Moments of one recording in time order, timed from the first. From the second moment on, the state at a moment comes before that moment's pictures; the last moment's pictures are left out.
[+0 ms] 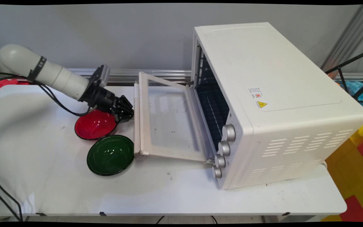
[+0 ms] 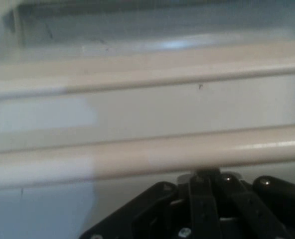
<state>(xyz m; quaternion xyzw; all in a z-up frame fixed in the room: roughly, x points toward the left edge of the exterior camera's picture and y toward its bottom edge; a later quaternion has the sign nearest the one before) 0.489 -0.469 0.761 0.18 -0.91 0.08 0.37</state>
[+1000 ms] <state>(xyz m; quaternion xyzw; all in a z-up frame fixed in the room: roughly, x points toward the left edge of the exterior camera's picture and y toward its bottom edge) 0.460 -0.489 0.826 0.17 -0.89 0.08 0.41</state>
